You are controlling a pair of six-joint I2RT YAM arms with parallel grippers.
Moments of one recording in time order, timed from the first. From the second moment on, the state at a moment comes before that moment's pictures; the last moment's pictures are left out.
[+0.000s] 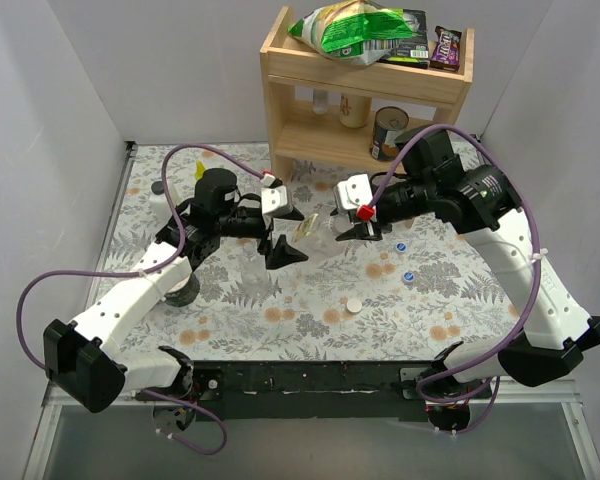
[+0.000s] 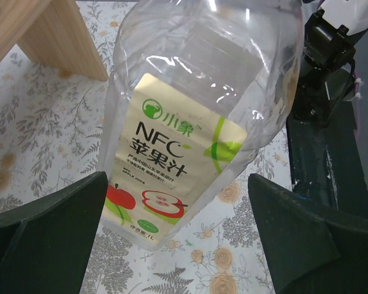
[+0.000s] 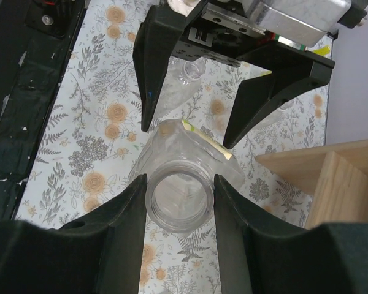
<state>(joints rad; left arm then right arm) -0.54 1.23 1.12 -0.29 0.89 0.35 0.67 1.37 1.85 -1.20 -0.78 -1.01</state>
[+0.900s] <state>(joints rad) -0.62 0.99 0.86 -0.08 0.36 0.27 0.71 1.21 1.52 -0.72 -0.17 -0.30</state>
